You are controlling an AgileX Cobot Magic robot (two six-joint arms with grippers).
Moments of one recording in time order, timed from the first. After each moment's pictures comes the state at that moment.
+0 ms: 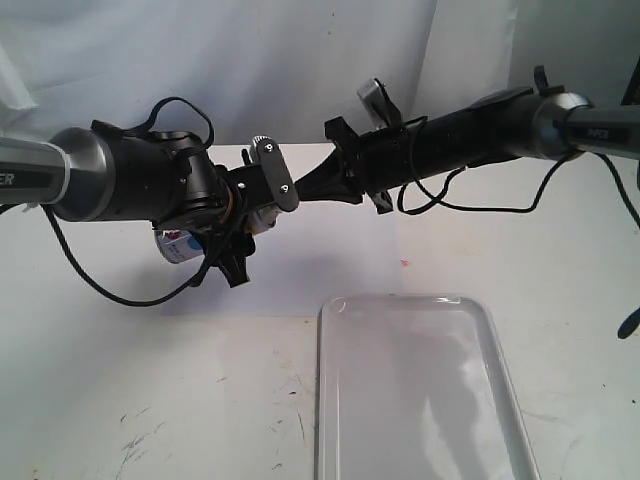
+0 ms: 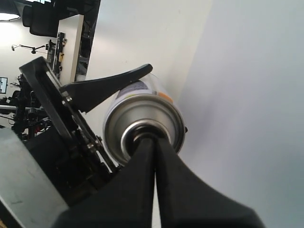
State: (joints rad) left arm -0.57 2.06 -1.30 0.86 0.49 -0.05; right arm 0.36 2.39 -1.80 1.31 1.13 -0.70
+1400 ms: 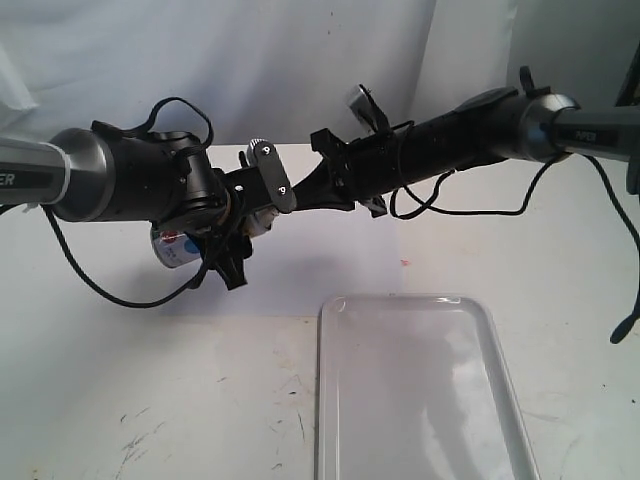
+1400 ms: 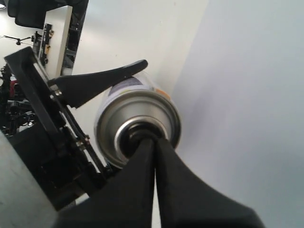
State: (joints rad) left arm -0.57 2.06 -1.30 0.84 0.51 -0.04; right arm 0.39 2.39 -1.80 1.26 1.09 -0.70
